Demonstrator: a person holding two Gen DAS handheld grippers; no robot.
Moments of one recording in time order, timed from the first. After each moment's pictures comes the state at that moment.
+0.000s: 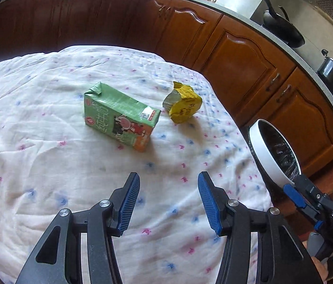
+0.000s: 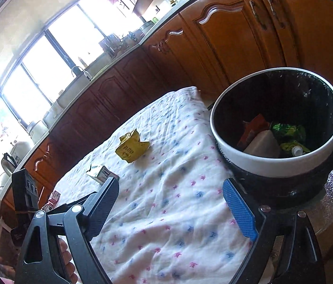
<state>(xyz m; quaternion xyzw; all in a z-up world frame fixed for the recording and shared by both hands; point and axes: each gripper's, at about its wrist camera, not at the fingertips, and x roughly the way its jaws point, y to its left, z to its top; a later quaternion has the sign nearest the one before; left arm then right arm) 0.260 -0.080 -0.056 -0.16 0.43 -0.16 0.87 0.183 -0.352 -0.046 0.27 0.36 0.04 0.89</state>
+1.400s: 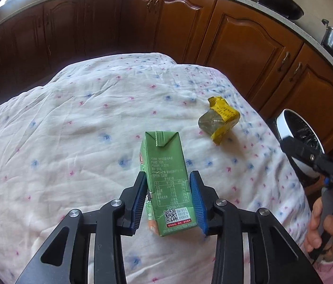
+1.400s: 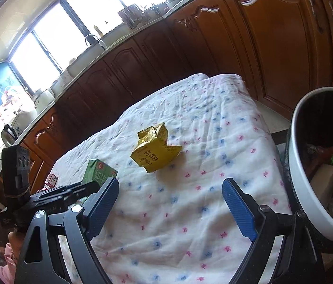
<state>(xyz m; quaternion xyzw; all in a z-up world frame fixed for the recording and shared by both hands) 0.326 -0.064 -0.048 -0.04 0.45 -0.16 0.88 0.291 -0.294 -0.056 0.21 0.41 0.11 0.88</state>
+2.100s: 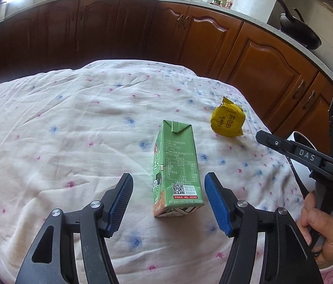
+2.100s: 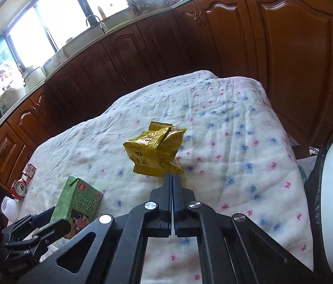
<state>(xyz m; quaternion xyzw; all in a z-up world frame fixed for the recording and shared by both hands) 0.289 -0.051 -0.062 -0.11 0.41 -0.09 0.90 0.334 -0.257 -0.074 0.13 0.43 0.09 0.89</state>
